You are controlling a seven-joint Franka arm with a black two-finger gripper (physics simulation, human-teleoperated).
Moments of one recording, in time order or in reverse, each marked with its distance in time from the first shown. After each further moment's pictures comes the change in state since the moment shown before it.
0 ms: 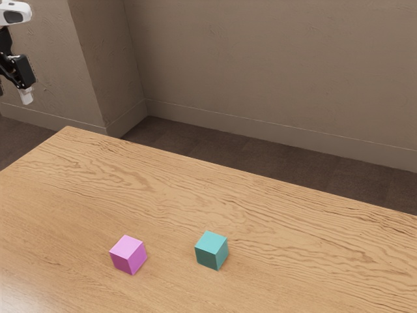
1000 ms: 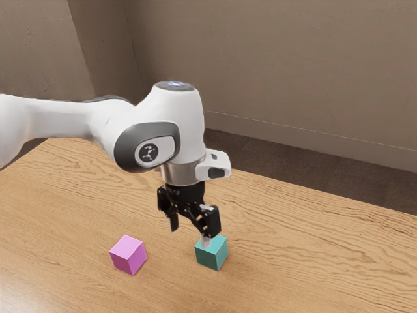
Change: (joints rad) arm -0.006 0.224 -0.640 -0.450 -0.287 0.542 -0.374
